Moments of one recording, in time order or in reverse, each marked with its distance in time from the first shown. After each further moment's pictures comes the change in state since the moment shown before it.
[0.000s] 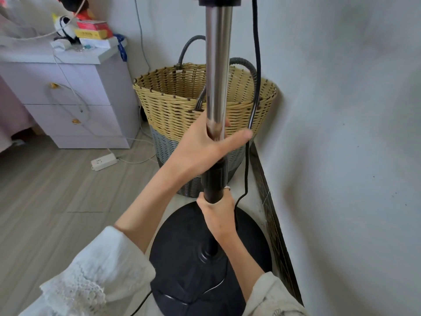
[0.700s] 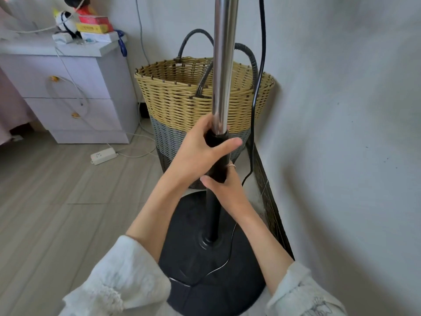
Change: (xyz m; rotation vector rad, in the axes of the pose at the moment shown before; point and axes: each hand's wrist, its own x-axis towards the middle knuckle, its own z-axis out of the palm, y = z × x) left_hand -0.042 -0.028 0.014 -0.087 0.045 -0.002; right_hand -0.006 -0.029 -0.027 -0.042 -0.279 -0.007
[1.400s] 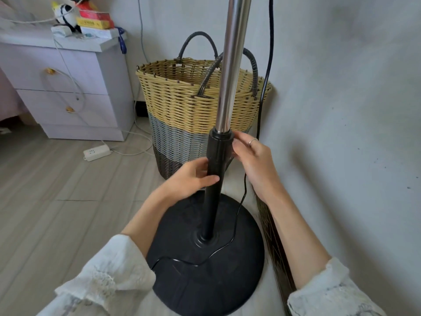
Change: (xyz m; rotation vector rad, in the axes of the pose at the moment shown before) left_hand -0.027 -0.055 -0.006 -0.086 -0.323 -0.224; right_hand -0.008 -0.061 -0.036 -0.045 0.144 -0.107
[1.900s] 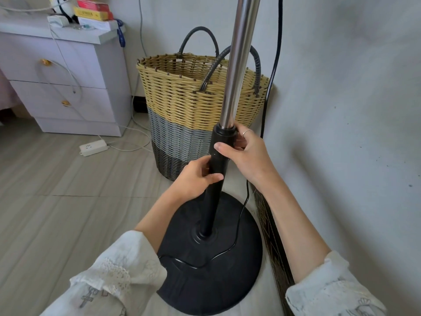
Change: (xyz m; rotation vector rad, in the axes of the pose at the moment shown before) left_hand 0.011 -0.021 0.008 0.048 0.120 0.052; right_hand 0.002 -0.011 0.012 -0.270 -0.047 -0.042
